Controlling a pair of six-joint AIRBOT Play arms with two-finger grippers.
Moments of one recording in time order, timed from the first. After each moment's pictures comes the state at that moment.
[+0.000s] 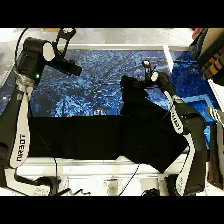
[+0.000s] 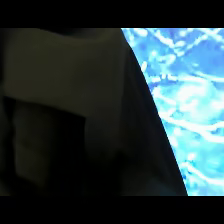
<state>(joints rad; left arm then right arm) -0.30 -1.63 2.01 1.65 -1.31 -1.40 0.12 -2.15 1.99 -1.31 0.86 1.40</state>
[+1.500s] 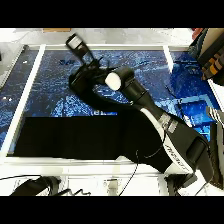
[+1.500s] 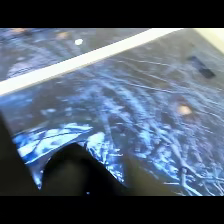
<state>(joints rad) -0.29 -1.03 2.01 1.86 -1.38 -1.40 0.74 -1.77 2.03 -1.31 0.72 1.12</state>
